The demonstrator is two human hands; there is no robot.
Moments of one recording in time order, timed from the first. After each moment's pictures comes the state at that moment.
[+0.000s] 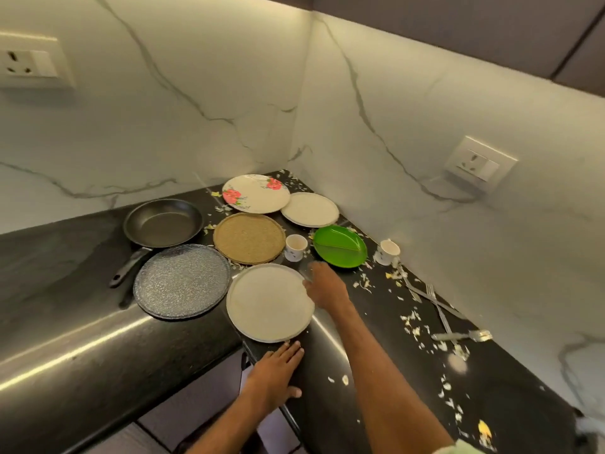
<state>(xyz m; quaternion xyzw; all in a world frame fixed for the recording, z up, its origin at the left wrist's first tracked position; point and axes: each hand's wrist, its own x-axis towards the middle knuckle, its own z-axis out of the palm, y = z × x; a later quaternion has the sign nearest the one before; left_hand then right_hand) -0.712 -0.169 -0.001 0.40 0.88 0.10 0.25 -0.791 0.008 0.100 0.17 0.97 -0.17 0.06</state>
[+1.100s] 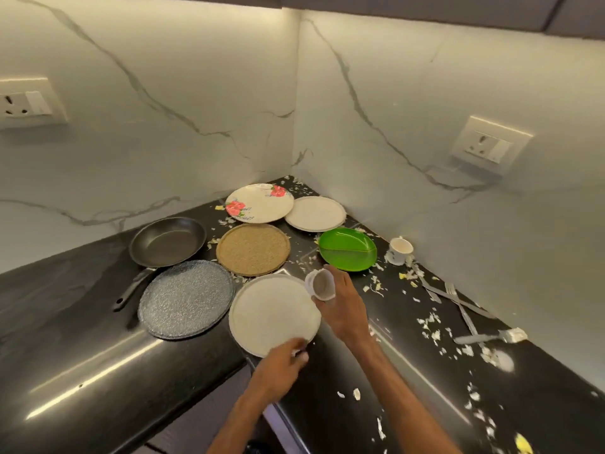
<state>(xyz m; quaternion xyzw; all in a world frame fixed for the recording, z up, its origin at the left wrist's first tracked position) -0.728 -0.153 0.035 0.17 0.85 0.42 0.27 -0.744 0.030 0.075 0.11 0.92 -0.33 -0.20</state>
